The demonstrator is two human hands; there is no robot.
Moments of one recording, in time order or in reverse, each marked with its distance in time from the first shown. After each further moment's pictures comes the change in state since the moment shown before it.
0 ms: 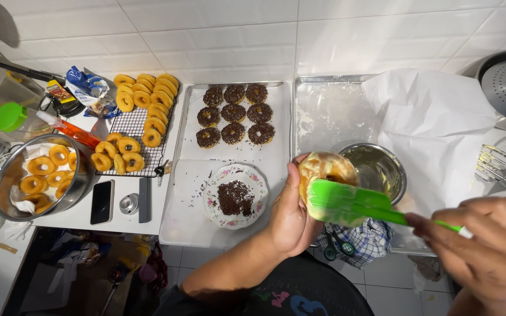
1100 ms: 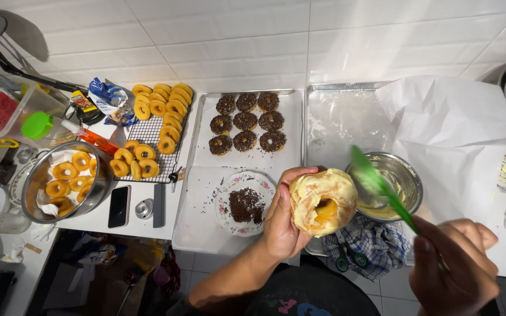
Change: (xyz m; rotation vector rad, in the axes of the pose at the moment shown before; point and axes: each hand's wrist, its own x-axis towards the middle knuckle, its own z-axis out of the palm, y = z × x) left_hand -0.008 0.010 -0.029 0.117 -0.099 0.244; right_hand 0.007 -0.061 0.054 0.070 0.290 0.463
